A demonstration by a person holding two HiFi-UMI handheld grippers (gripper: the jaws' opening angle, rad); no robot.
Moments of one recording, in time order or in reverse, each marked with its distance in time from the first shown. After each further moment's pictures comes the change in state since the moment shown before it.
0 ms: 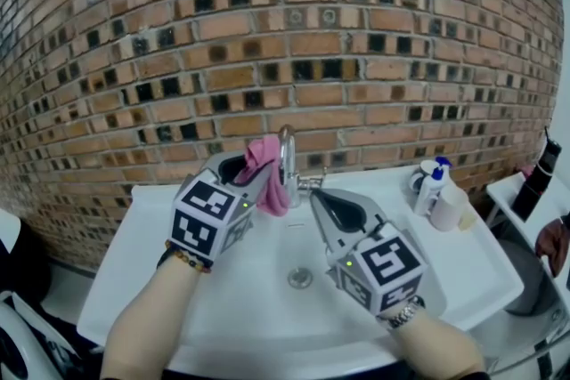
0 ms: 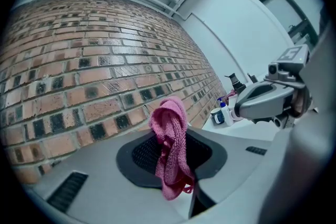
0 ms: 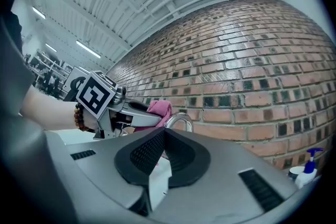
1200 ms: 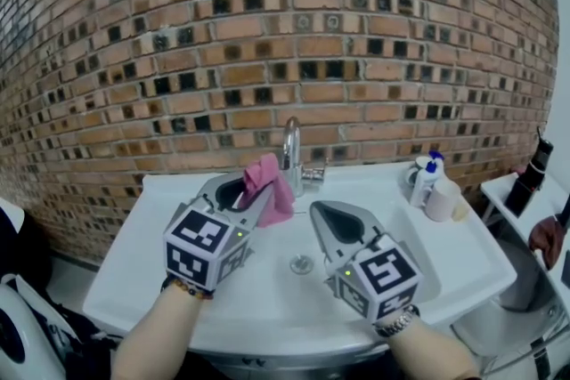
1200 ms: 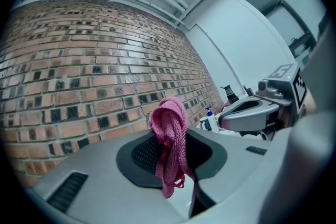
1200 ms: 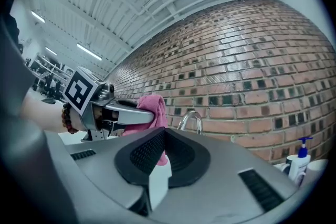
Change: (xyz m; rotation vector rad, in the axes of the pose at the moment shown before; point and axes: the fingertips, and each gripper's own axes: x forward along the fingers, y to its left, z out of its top) left arm -0.083 -0.048 0.001 -0.089 -0.067 0.002; right arm -0.042 0.050 -0.005 0.025 0.018 0.012
